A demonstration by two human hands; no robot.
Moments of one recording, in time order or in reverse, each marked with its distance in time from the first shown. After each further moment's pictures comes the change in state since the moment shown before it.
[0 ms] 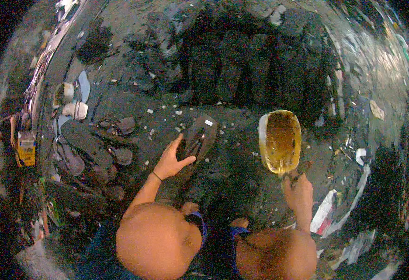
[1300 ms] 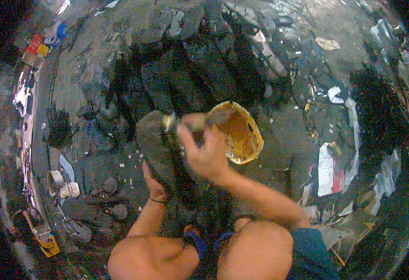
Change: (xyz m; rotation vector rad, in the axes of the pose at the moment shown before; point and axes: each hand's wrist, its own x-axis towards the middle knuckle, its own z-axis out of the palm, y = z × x) left_hand 0.069 0.120 0.049 -1.445 -0.118 -0.400; right_hand 0.050 -0.157 0.015 0.984 0.602 -0.426
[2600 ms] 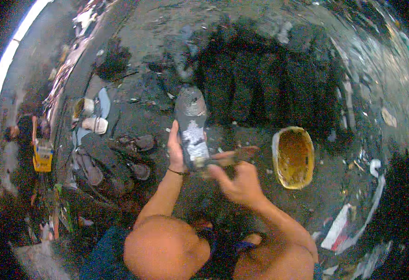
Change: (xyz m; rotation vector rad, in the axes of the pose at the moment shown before) left_hand 0.025 0.068 -0.080 -0.262 -0.035 0.195; right_hand -0.047 -0.026 0.031 0.119 -0.690 0.179
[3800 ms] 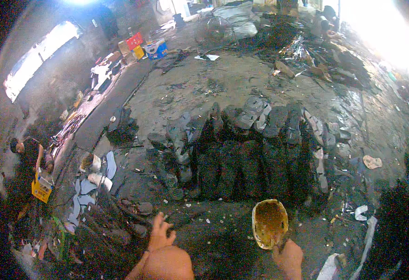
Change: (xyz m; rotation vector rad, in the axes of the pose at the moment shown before) left_hand -0.112 0.016 -0.031 2.003 0.156 0.717; right_hand -0.099 0.063 -0.173 -0.958 0.199 0.535
